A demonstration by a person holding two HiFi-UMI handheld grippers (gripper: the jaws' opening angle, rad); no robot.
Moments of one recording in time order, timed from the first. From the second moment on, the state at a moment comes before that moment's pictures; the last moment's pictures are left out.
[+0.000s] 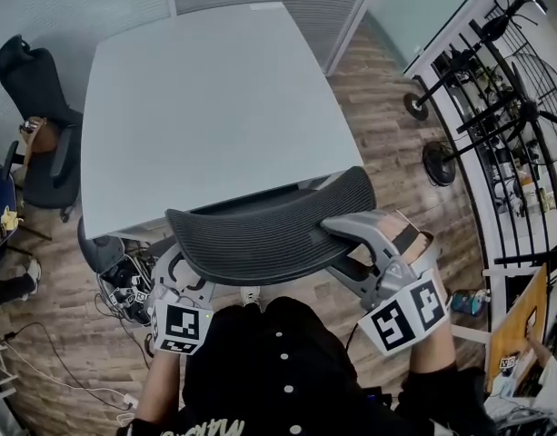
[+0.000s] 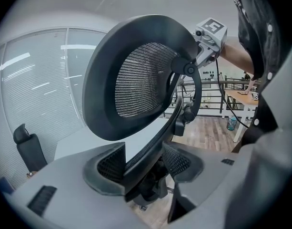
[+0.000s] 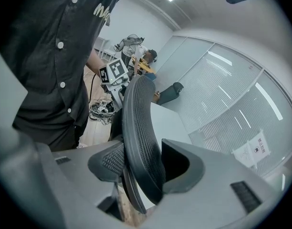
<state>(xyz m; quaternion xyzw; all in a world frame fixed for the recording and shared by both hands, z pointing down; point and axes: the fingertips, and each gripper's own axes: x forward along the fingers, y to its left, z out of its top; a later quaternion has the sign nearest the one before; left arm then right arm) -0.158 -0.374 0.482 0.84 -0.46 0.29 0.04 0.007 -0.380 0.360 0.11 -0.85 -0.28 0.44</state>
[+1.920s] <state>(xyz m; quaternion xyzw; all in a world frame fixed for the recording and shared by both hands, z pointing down) -0.196 -0.354 0.418 0.79 -0.56 0.26 0.02 0.033 -0.387 0.348 0.16 -0.89 -0.24 0.36</state>
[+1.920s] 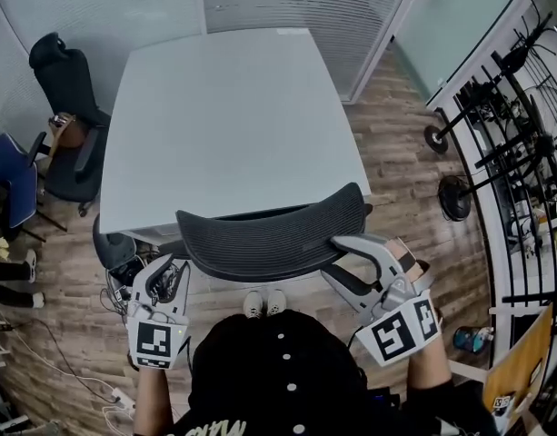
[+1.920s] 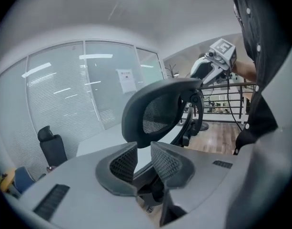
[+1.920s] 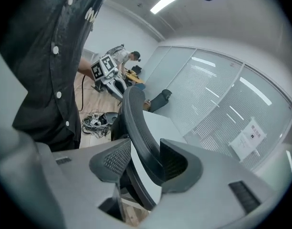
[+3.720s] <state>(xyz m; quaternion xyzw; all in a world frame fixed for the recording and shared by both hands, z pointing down) -0.230 -0.357 0.329 0.71 -0.70 0.09 -0.03 0.179 -0.447 0.307 0.53 -0.85 0.00 -0.02</state>
